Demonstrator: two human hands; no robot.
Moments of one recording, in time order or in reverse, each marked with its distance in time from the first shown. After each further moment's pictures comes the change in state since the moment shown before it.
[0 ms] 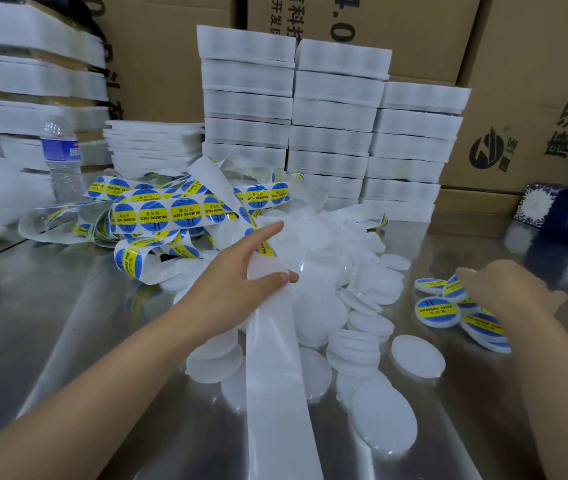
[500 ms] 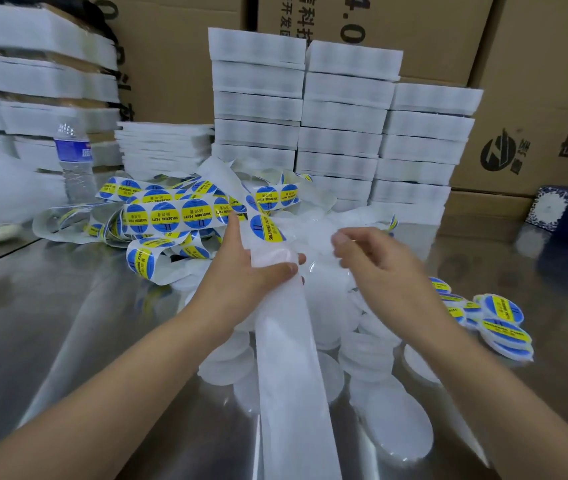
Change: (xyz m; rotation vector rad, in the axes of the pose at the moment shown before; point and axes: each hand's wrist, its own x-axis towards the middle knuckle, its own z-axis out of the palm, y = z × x) left_hand 0.005 -0.006 0.001 -0.365 0.149 -0.080; right_hand -0.142 -0.087 -0.018 0.997 -0.264 -0.718
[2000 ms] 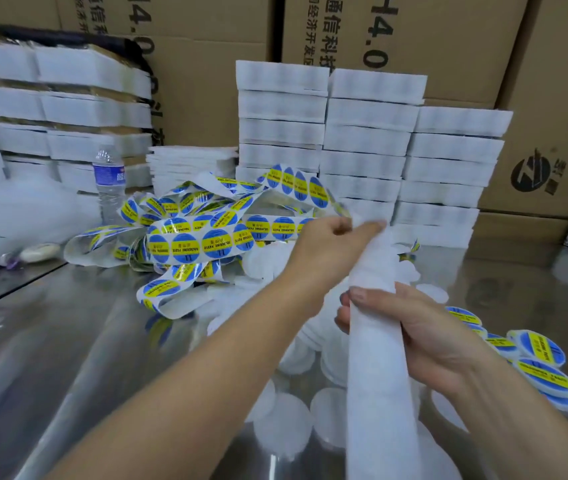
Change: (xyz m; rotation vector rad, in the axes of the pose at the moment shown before) left_hand 0.046 0.056 0.056 -0.009 0.007 -0.088; right_hand 0.007 -0.005 -0.008 0.889 -0.515 0.424
